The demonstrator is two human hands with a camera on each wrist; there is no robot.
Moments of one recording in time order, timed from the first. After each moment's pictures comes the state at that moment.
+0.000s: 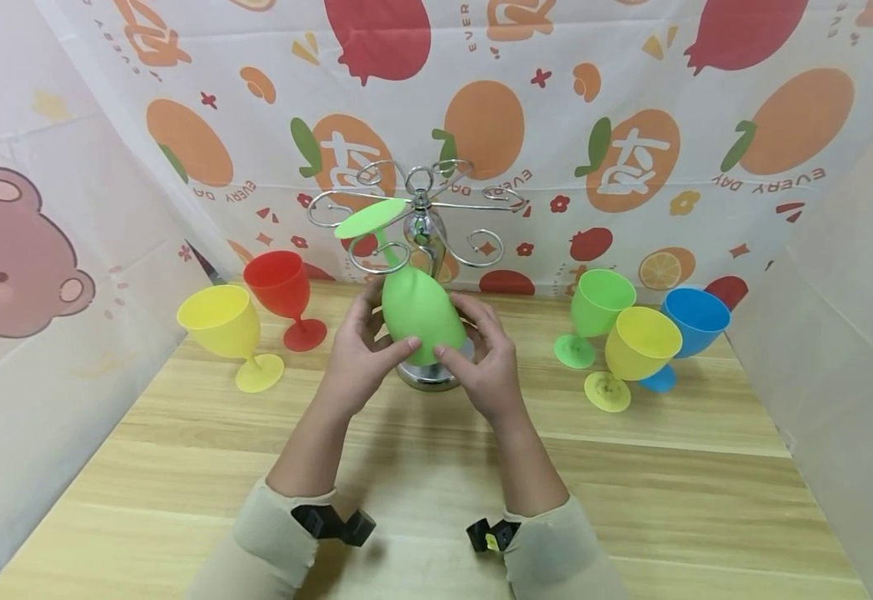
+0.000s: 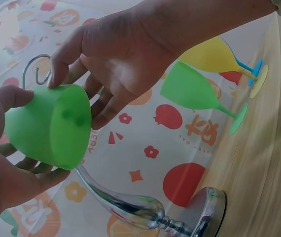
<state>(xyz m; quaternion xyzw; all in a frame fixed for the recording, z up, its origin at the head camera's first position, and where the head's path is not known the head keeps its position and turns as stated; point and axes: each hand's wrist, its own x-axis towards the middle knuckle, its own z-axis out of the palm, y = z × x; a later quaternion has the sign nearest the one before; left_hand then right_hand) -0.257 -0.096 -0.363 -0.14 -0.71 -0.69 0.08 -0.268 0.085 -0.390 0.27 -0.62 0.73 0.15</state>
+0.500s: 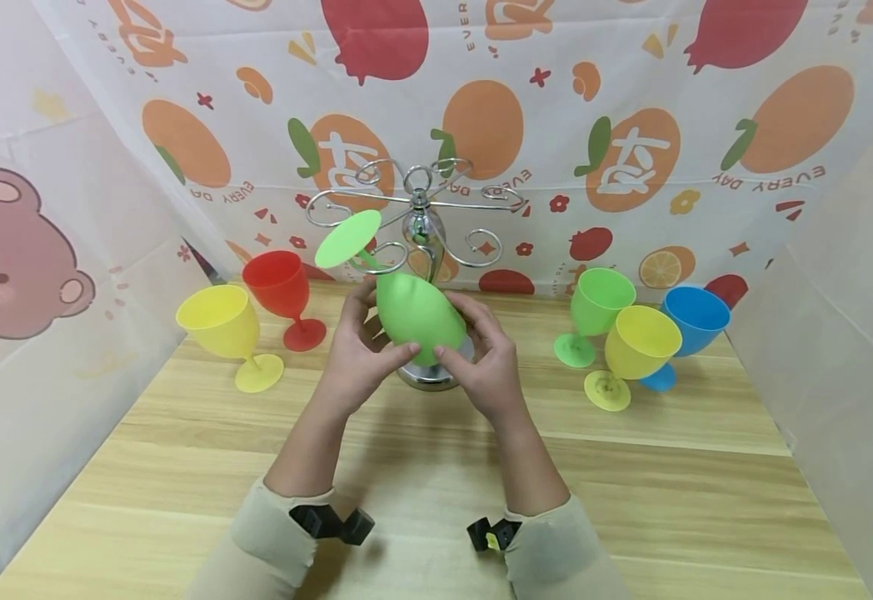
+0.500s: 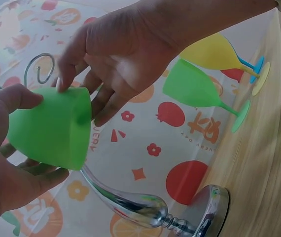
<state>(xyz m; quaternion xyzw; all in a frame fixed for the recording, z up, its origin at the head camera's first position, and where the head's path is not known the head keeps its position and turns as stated) -0.259 -0.098 -0.362 -0.14 -0.70 -0.69 0.08 -0.270 0.086 -0.389 0.28 -0.62 0.71 0.15</state>
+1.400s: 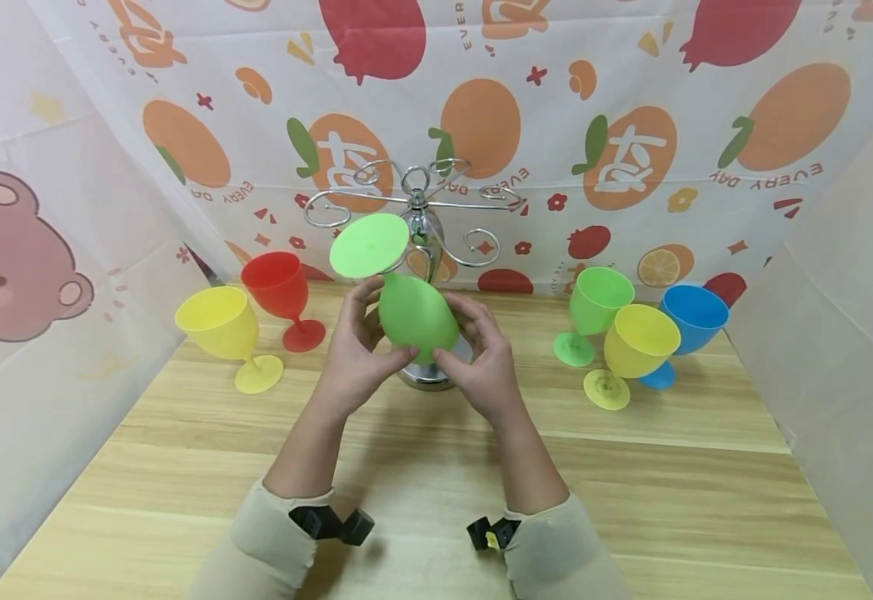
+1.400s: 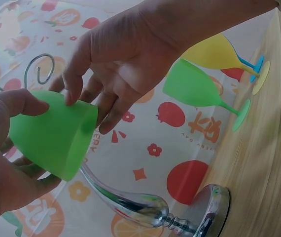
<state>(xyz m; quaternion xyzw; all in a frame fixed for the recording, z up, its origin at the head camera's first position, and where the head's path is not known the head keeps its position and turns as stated) -0.256 -0.097 -0.362 -0.16 -0.72 -0.67 0.10 -0.270 0.086 -0.394 0.28 -0.63 0.71 0.14</state>
